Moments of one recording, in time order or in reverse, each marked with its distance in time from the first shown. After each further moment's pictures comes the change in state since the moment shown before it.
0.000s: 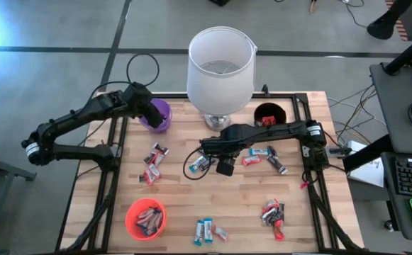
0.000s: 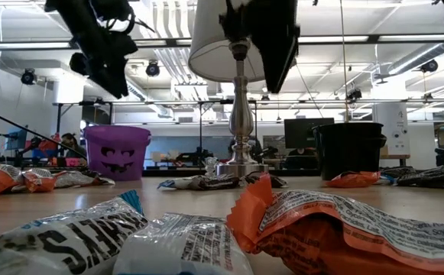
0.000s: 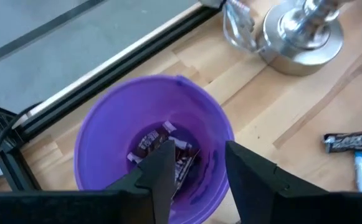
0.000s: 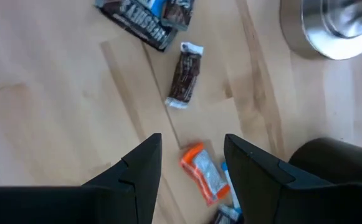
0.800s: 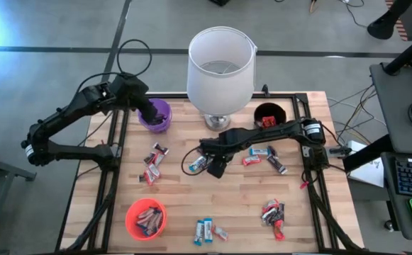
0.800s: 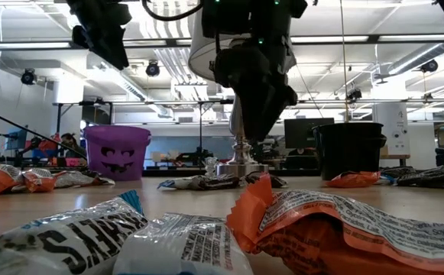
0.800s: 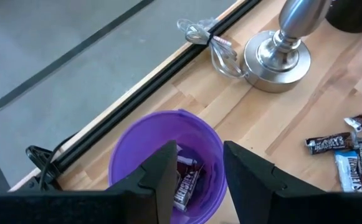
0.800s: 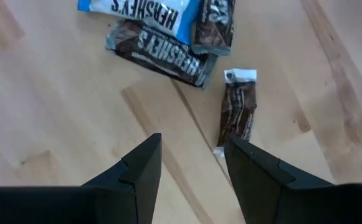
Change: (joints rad) left arm -0.002 -0.007 0.217 -0.145 0.000 0.128; right arm -0.048 -0.003 -0.265 0.396 -0.142 0.153
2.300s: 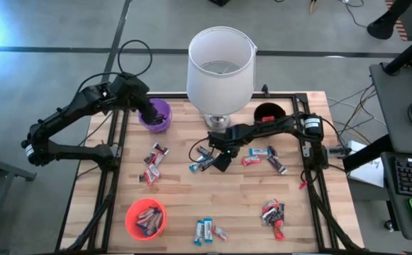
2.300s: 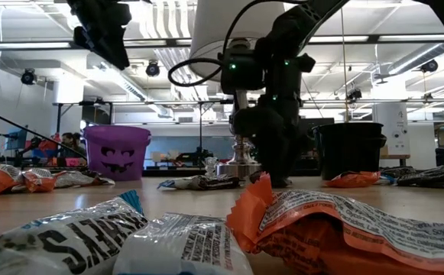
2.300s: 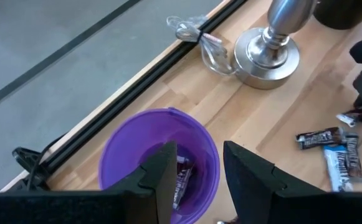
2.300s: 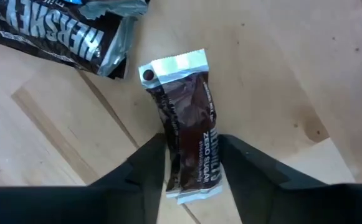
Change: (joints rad) left arm 0.000 0.003 0.000 -0.002 0.038 0.003; right arm -0.125 0.016 -0.300 0.276 -0.133 -0.017
